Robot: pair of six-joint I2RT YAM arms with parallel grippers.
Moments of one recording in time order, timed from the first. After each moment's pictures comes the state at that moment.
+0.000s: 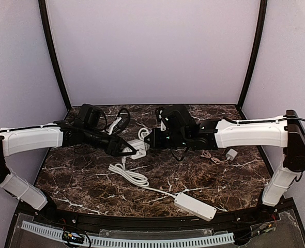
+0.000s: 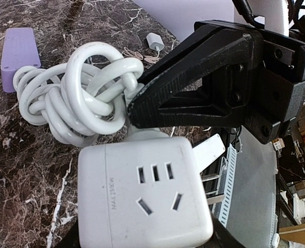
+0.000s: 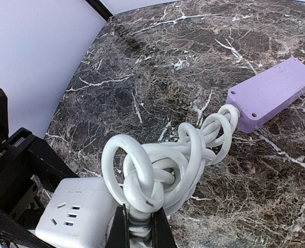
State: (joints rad) left arm -0.61 1.41 0.92 -0.22 0.74 -0.19; right arm 1.05 1.70 1.26 -0.16 0.12 0.72
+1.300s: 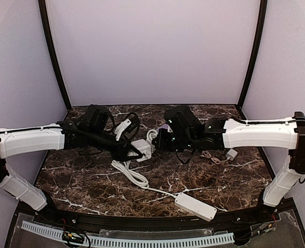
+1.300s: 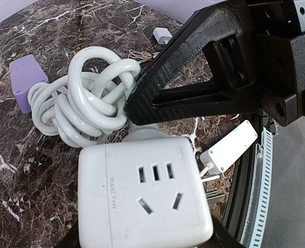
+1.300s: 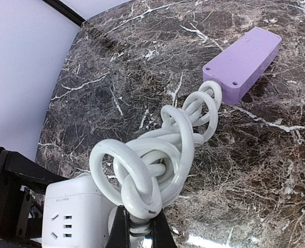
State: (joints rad) left arm -0.76 1.40 0.97 -0.27 0.49 -0.01; right arm 1.06 1.63 1.24 -0.32 0.22 0.89
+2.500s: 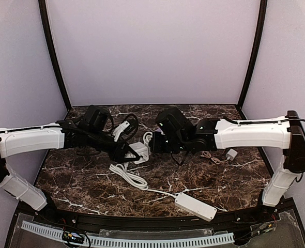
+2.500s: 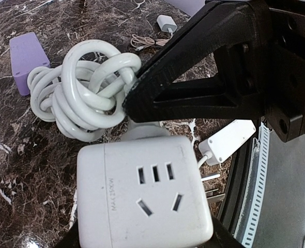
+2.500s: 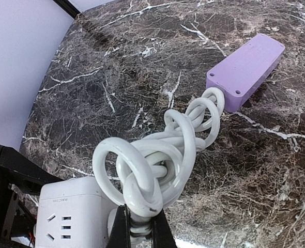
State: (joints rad) left arm -0.74 1.41 0.97 -0.33 0.52 -0.03; right arm 1.11 1.70 1.32 -0.36 0.27 0.84
